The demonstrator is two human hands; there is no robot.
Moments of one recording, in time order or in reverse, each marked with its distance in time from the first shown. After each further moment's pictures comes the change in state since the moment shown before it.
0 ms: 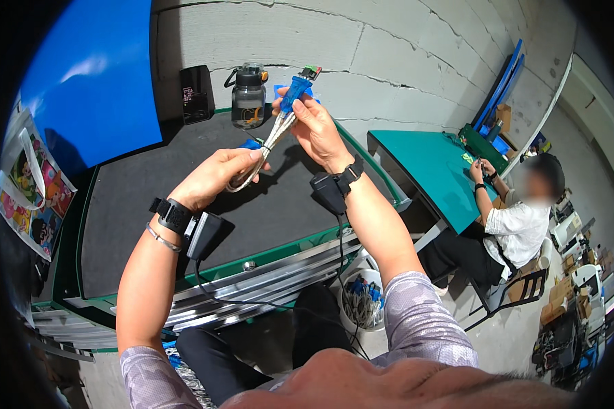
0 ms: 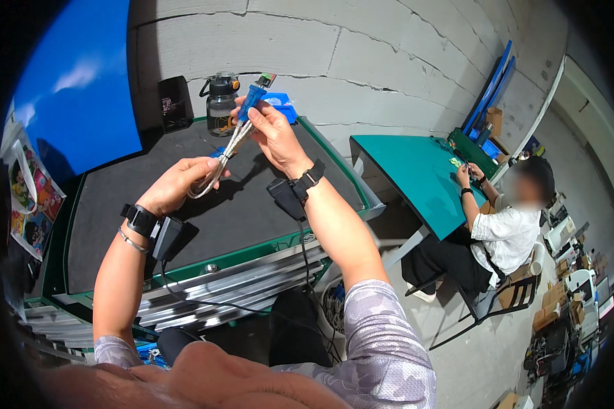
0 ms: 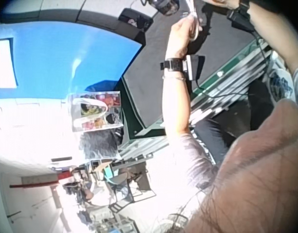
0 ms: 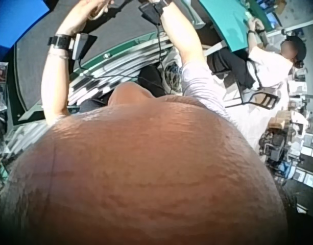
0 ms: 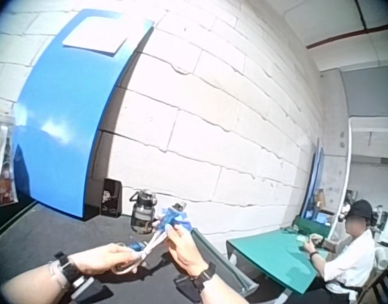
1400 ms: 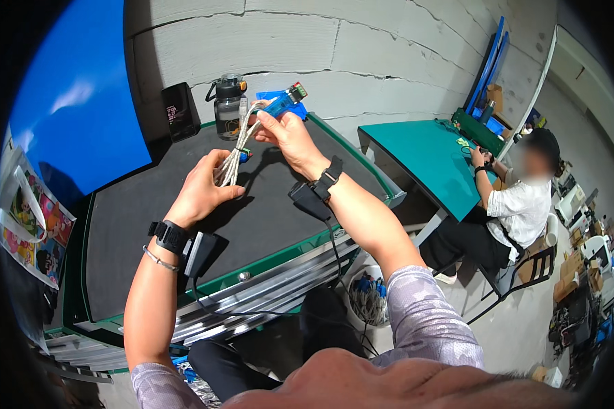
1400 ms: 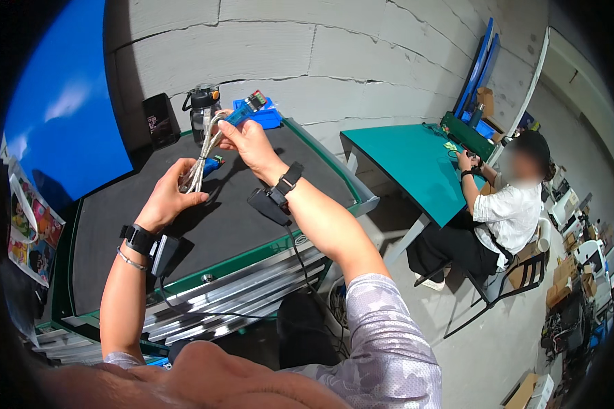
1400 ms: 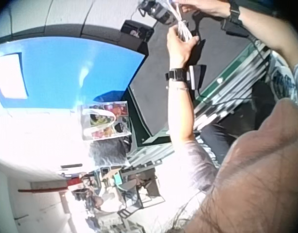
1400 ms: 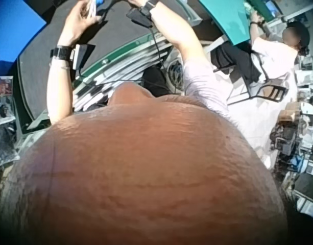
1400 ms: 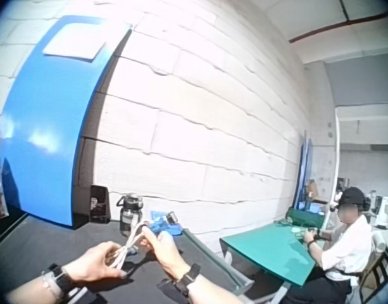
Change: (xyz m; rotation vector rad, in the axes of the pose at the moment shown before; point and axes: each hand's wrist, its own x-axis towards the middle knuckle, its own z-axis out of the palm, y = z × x) left_hand 0.004 -0.009 0.002 0.607 0.336 0.192; right_hand 0.000 0.012 0.004 -0.209 0.180 0.052
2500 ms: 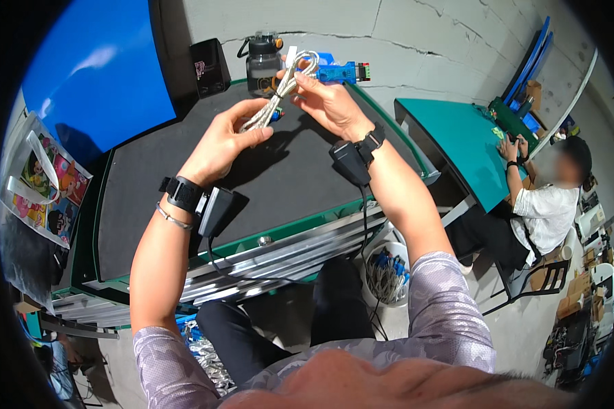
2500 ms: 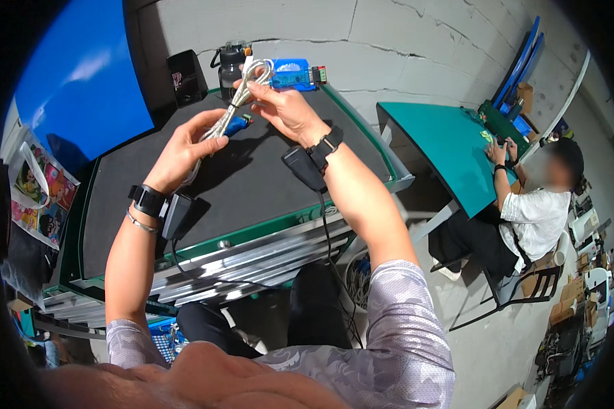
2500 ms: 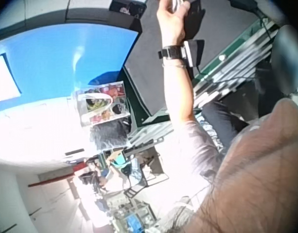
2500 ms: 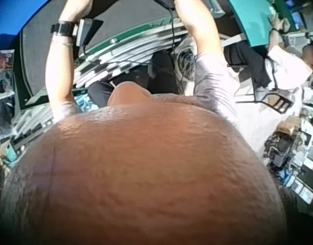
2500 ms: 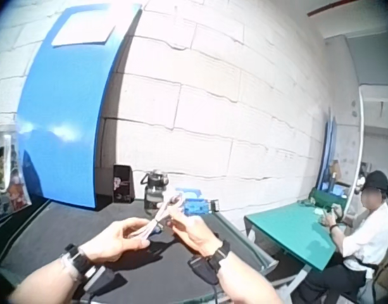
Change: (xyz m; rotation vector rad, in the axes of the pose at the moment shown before) left_hand -0.002 0.010 -0.008 -0.452 -0.113 -0.039; right_hand -0.001 -0.004 -0.003 0.314 -0.167 0.125
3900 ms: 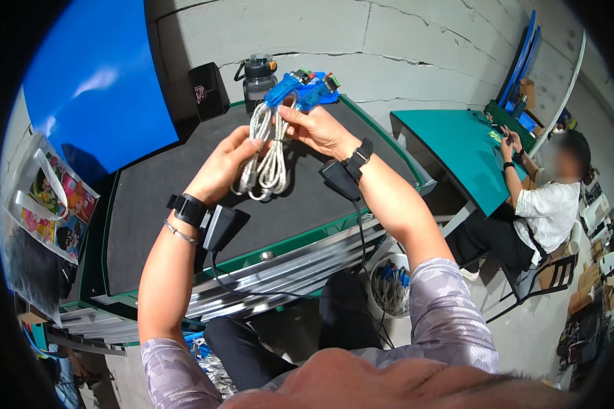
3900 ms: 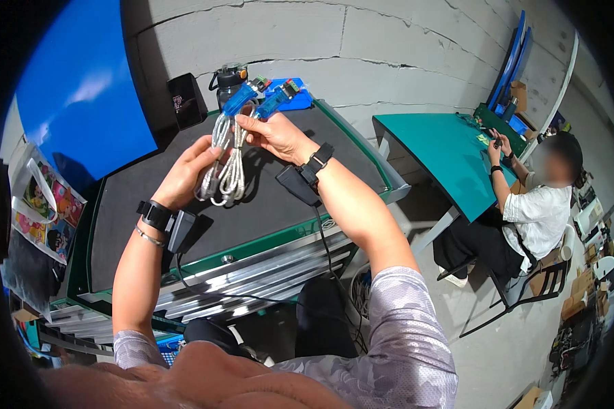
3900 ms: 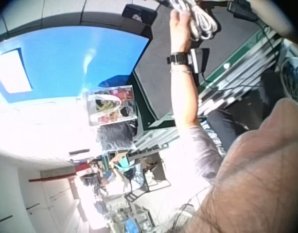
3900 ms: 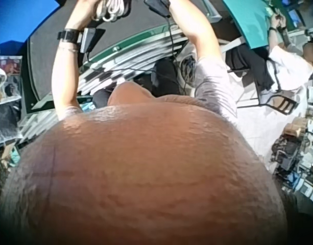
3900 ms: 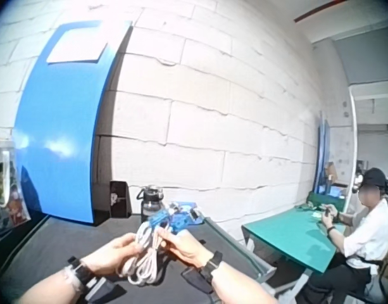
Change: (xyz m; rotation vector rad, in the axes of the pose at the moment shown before) left_hand 0.005 -0.011 0.001 -0.373 -0.066 -0.113; right_hand 0.002 0.012 -0.003 -0.042 -0.068 0.090
